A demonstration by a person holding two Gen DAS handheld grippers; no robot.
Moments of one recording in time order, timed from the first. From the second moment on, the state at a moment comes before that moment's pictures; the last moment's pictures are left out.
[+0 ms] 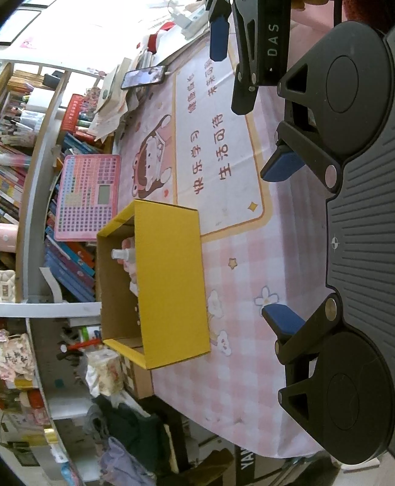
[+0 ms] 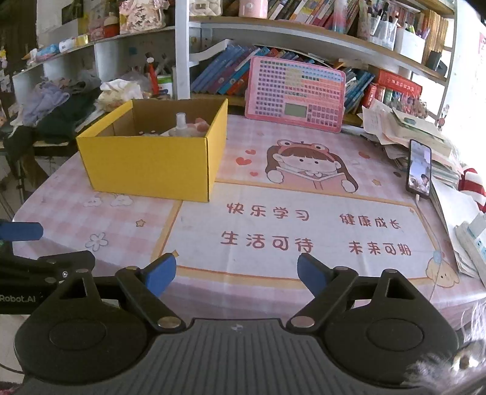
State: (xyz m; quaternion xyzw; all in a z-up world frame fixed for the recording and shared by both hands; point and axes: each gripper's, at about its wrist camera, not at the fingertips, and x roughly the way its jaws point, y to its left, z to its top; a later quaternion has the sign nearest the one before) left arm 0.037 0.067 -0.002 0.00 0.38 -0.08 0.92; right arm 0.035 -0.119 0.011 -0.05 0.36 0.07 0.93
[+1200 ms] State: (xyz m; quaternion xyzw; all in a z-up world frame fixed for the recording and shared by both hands) left arm 0.039 0.062 -0.004 0.00 0.39 -0.08 0.92; right arm 0.037 -0.119 0.008 -0.04 0.37 0.08 0.92
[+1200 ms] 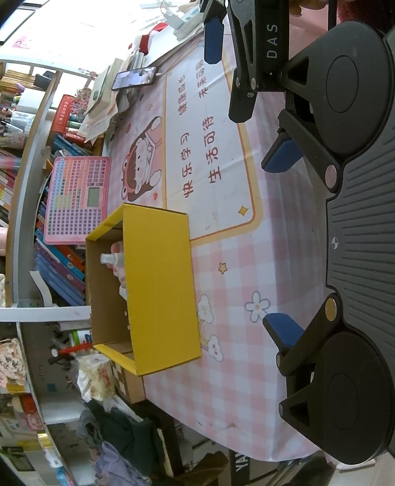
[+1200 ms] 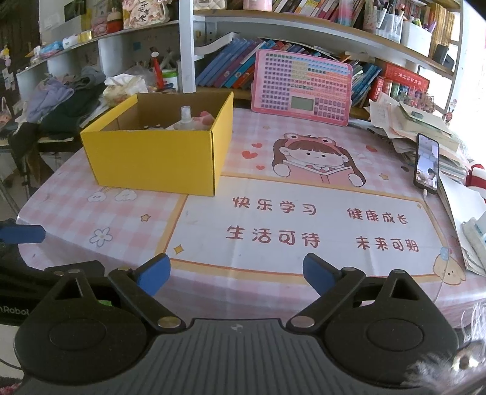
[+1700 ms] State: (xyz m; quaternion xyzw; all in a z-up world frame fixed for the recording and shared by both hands) left arm 0.039 0.062 -0.007 0.00 0.40 -0.07 0.91; right arm 0.039 -0.121 0.006 -0.04 0.38 0.08 0.92
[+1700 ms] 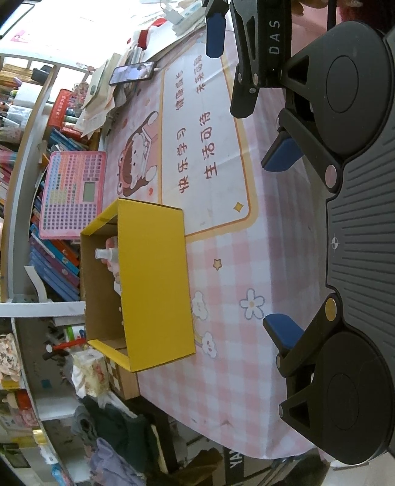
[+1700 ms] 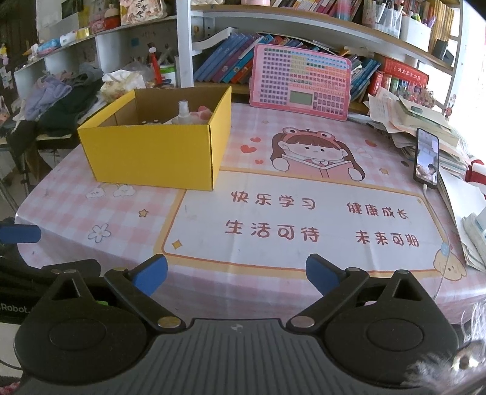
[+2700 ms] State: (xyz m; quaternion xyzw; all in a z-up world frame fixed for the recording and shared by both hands) left arm 0.048 0.064 -0.007 -0.03 0.40 -0.08 0.91; right arm 0.048 -0.123 0.003 -0.04 0.39 0.09 0.92
